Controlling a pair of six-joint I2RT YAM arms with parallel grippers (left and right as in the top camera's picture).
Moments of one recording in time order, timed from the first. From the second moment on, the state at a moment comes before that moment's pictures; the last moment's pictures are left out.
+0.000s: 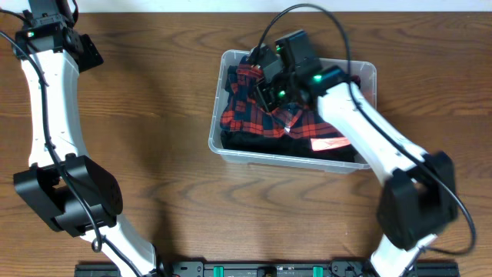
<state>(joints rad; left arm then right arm) 0.27 1.94 1.93 -1.02 -0.40 -0.21 0.46 1.86 1.54 -0.59 -0.43 -0.02</state>
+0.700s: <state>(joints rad) 0.27 1.94 1.93 -1.02 -0.40 -0.21 0.24 0.98 1.55 -1.13 -0.45 -0.16</state>
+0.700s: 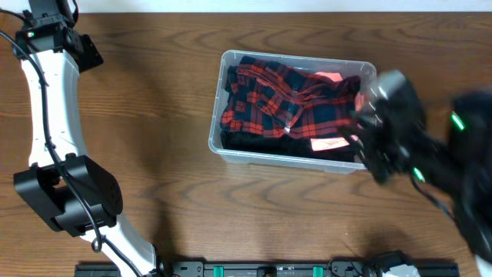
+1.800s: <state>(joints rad) 0.27 1.94 1.93 -1.02 -0.40 -0.21 0.24 0.68 1.55 -1.29 -0.32 -0.05</state>
